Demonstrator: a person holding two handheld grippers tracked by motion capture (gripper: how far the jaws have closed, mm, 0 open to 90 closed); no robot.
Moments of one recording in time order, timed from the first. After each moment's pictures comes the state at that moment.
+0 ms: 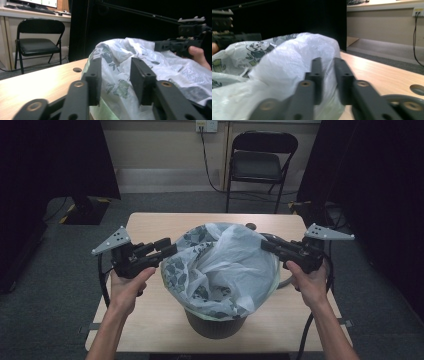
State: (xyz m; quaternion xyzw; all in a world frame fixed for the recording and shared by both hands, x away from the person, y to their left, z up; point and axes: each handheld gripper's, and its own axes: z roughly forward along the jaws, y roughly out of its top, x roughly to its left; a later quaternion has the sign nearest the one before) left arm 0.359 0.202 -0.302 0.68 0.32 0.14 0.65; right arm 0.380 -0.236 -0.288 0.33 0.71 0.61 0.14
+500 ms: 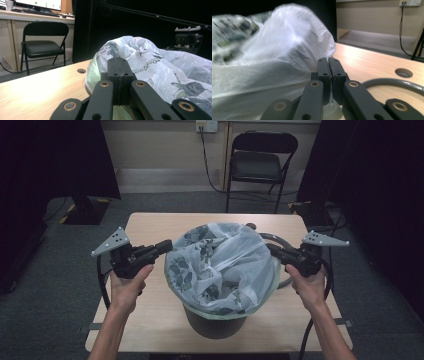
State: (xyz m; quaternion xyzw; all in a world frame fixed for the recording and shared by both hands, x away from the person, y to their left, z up) left arm 0.358 0.208 -0.303 0.67 0.32 0.15 0.66; right arm 0.388 -0.244 -0.321 0.36 0.72 0.57 0.16
